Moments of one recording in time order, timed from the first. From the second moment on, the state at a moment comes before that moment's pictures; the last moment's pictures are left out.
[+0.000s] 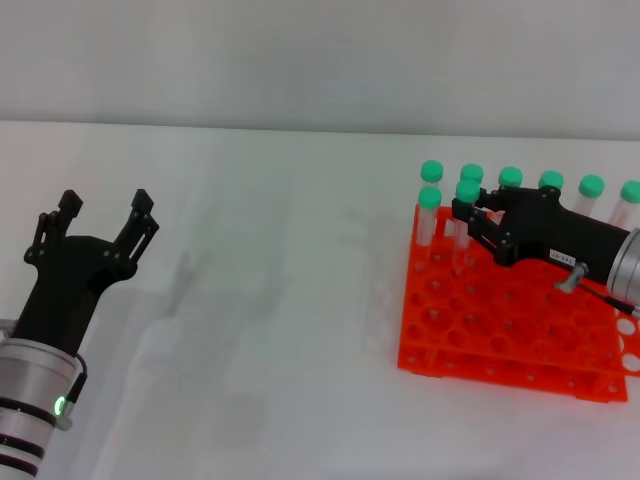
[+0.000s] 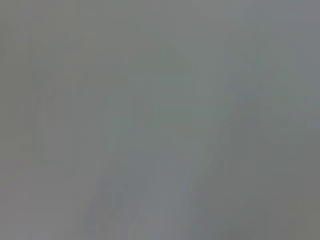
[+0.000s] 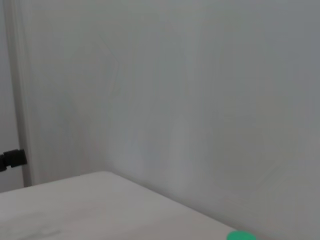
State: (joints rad) left arm -0.31 -2.09 2.50 0.29 -1.02 1.30 -0.21; right arm 0.69 2.03 -0.99 -0.22 1.86 1.14 -2.30
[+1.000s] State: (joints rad) left arm -0.34 -2.09 2.50 0.27 -1.07 1.30 -0.21; right arm 0.48 2.02 -0.99 -0.34 1.90 1.26 -2.18
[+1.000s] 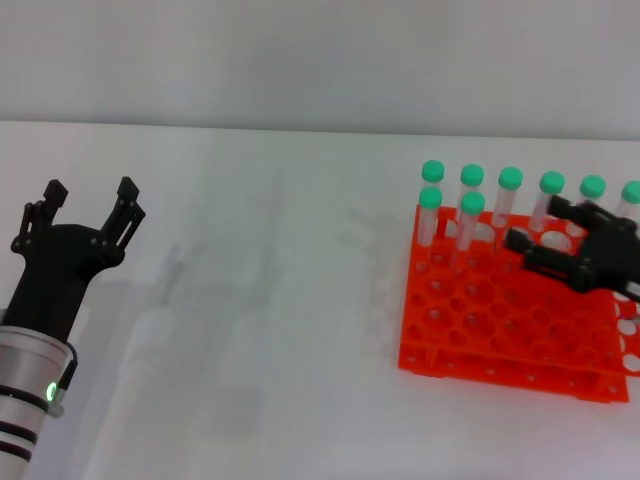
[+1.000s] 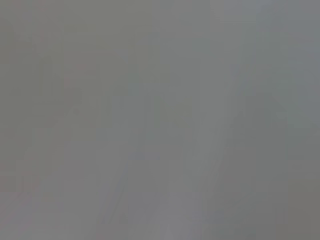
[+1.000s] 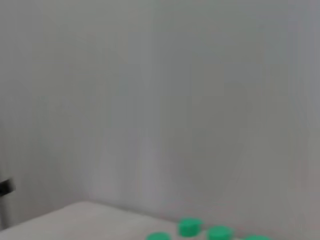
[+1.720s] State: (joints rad) left arm -0.38 -2.09 2.50 0.26 -1.07 1.29 -0.21; right arm 0.34 2.01 -0.59 -0.18 2.13 1.33 -2.57
